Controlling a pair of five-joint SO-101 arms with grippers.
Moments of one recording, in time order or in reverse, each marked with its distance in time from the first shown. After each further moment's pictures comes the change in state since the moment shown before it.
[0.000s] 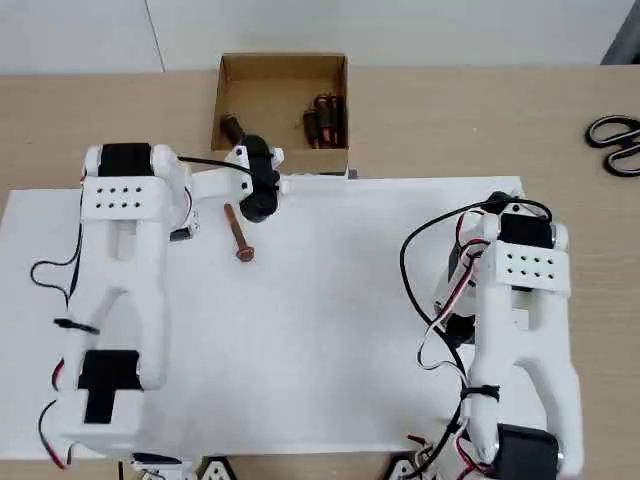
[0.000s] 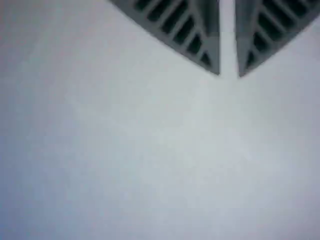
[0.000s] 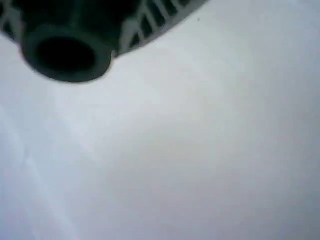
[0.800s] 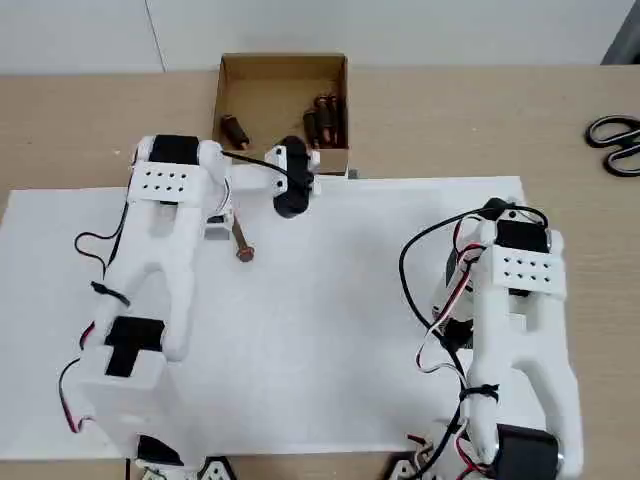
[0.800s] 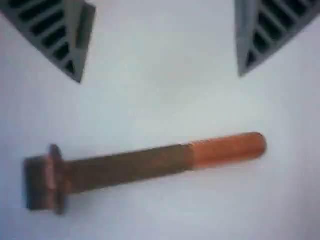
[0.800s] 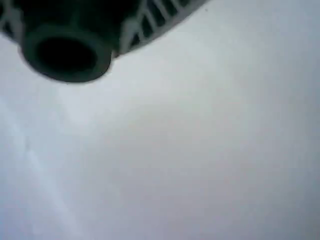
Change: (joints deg) left arm 6.3 11.9 -5.2 -11.3 -1.8; right arm 0.0 0.0 3.5 -2.6 0.1
